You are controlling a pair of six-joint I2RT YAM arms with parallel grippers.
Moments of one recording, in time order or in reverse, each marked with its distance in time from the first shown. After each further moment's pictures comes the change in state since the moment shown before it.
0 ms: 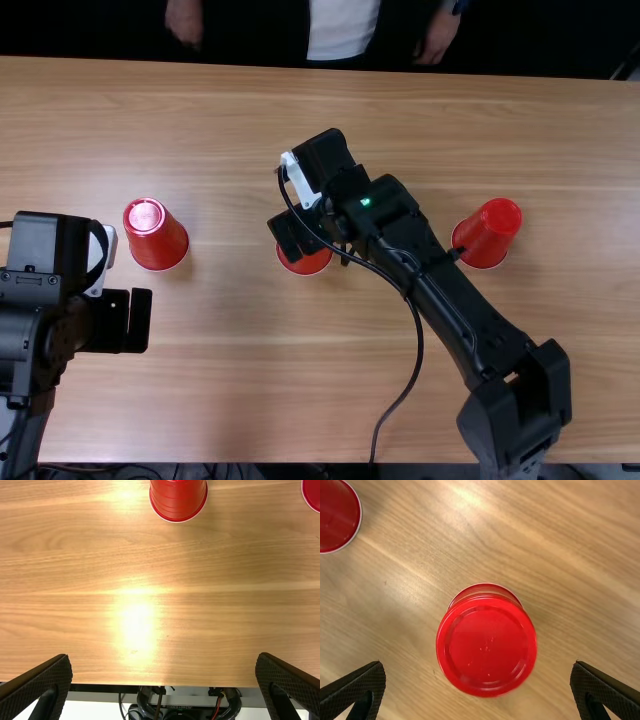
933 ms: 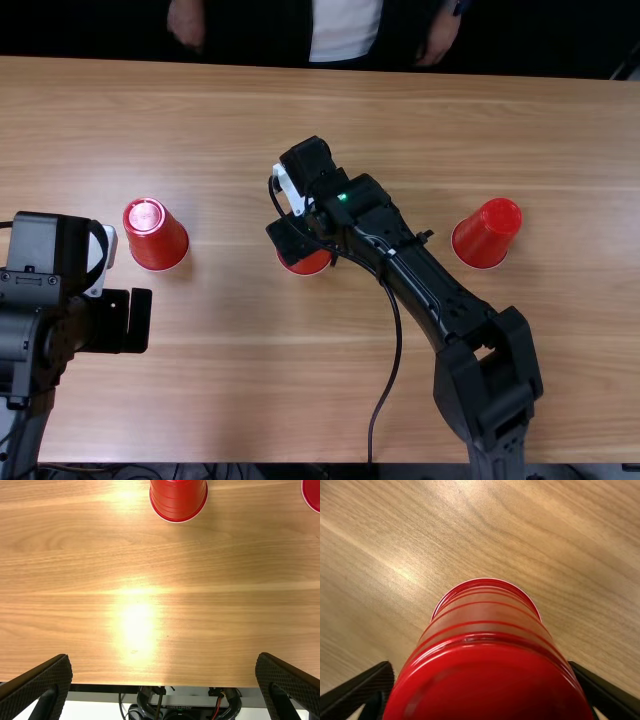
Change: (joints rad) left arm 0.000 -0.001 0.000 0.000 0.000 0.000; right arm 0.000 0.129 0.005 0.031 -0.001 0.000
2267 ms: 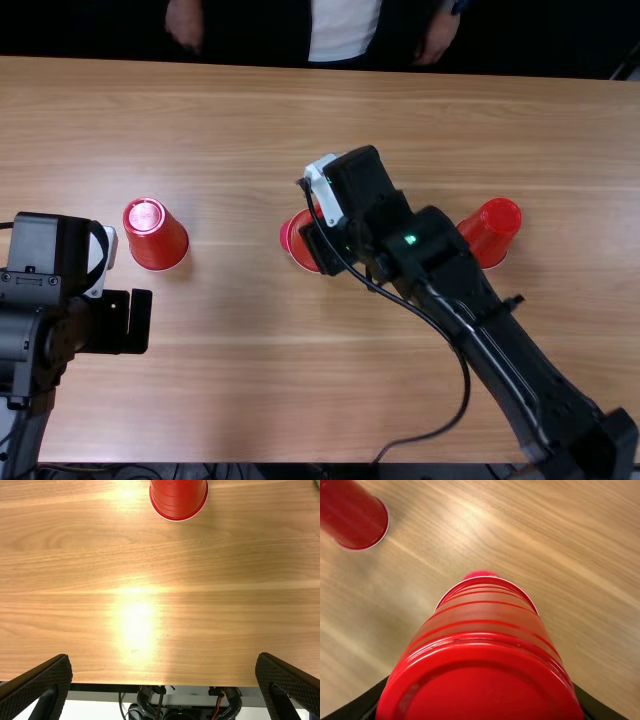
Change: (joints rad) left arm 0.000 -0.002 -0.006 0.000 0.000 0.001; right arm -0.014 -0.425 -0.212 -0.012 0.000 0.004
